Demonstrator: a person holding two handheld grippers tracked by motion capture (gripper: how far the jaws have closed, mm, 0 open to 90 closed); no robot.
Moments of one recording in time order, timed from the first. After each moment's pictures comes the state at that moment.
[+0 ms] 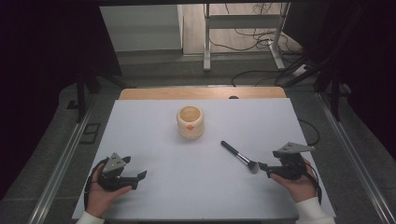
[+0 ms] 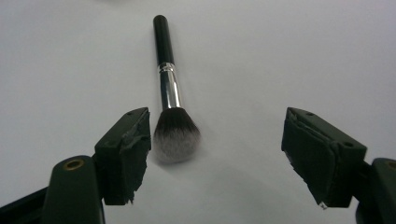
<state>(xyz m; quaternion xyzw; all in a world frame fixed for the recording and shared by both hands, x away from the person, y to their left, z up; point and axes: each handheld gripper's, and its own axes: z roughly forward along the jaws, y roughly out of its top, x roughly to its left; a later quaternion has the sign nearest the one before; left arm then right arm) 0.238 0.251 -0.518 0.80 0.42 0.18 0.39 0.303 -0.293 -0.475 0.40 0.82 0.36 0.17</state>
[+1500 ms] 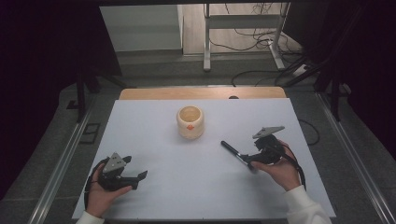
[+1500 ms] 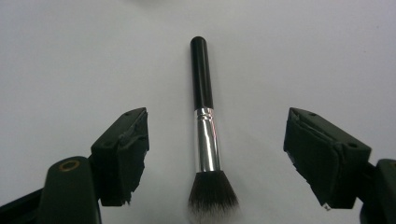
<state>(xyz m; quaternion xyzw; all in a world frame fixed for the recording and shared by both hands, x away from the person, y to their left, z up) 0.238 0.249 -0.516 0.80 0.42 0.18 0.39 0.341 -0.230 -0.452 0.36 0.88 0.29 0.13</state>
